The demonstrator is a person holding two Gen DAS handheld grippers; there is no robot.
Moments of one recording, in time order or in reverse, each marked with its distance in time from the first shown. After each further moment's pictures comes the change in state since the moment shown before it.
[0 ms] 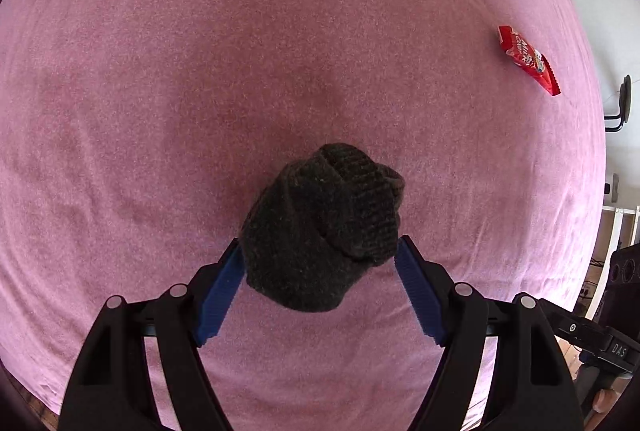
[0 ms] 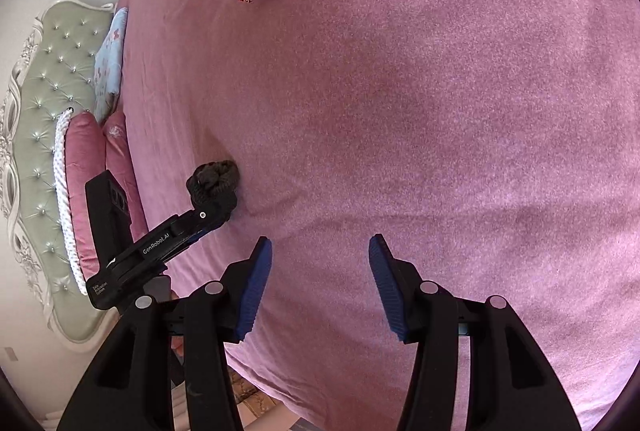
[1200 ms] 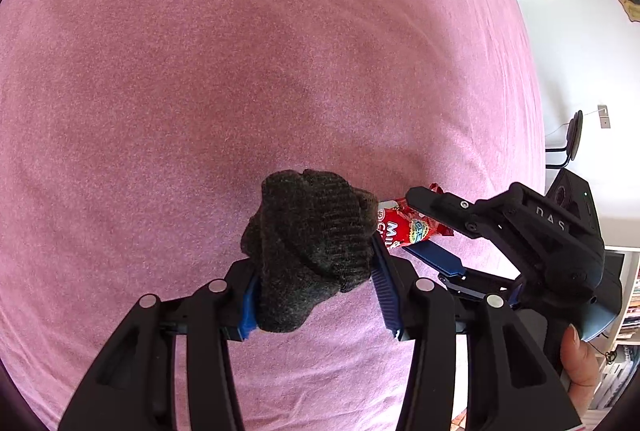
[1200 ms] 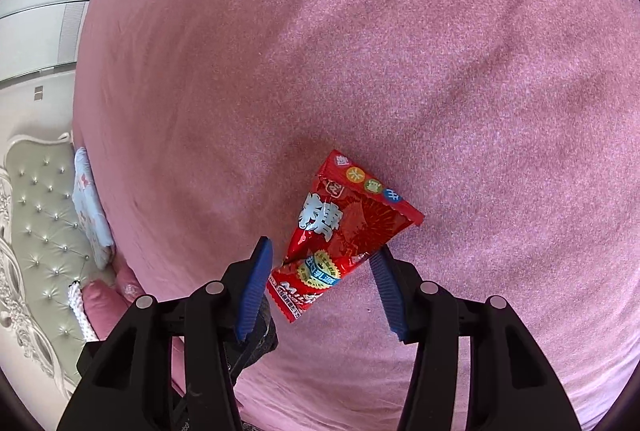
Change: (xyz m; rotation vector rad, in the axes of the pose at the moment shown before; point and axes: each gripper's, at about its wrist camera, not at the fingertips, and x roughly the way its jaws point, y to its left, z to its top) left arm 0.001 -0.111 0.123 -0.016 -0.054 -0.247; right arm 0.002 0.004 0.189 0.360 -0.151 -0.037
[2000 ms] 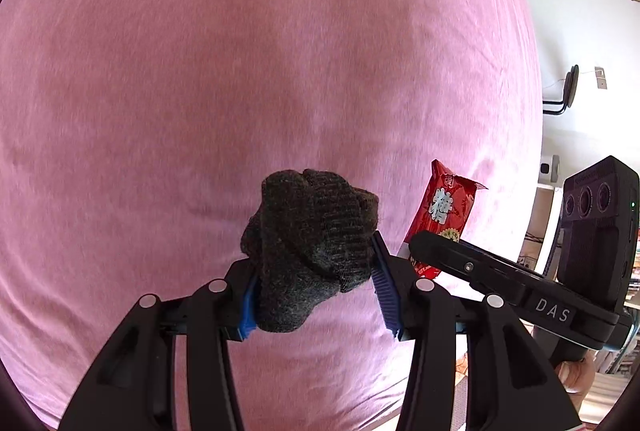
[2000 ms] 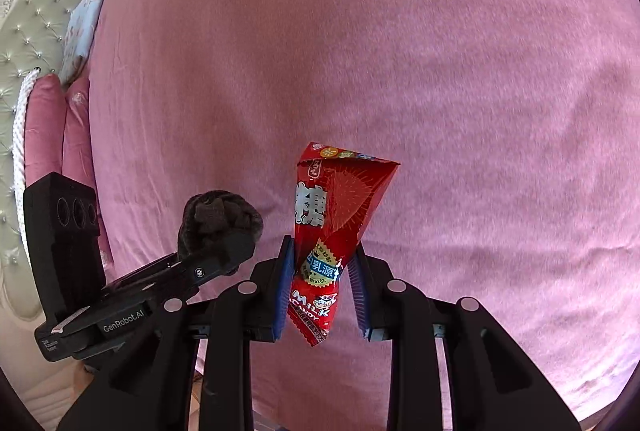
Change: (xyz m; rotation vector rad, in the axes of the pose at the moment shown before) left arm -0.009 0.021 -0.197 0.010 0.165 -0.020; right arm -0.031 -0.045 -0.184 -0.499 0.142 -0.172
